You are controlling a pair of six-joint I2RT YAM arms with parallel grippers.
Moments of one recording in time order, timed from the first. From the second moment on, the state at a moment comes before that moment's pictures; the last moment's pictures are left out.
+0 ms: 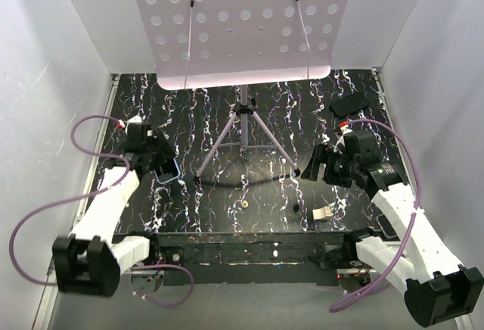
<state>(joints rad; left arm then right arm) -0.10 1.15 0.83 -0.56 -0.13 -0.55 0.31 0.87 0.82 -0.83 -0.24 0.46</state>
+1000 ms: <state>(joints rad) -1.08 0.98 0.68 -0.19 -0.11 0.07 0.48 0.95 0.94 -0.75 -0.54 0.61</state>
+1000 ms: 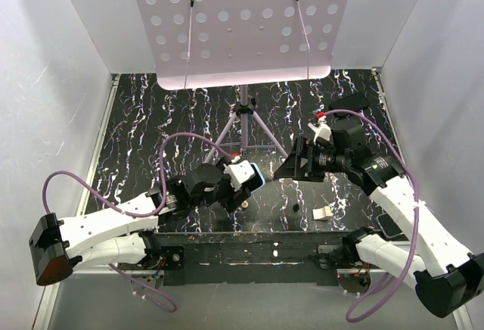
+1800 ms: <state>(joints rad) -1.08 0.99 0.72 -0.16 0.06 0.27 0.74 1.07 0.80 -0.33 -0.51 0.84</state>
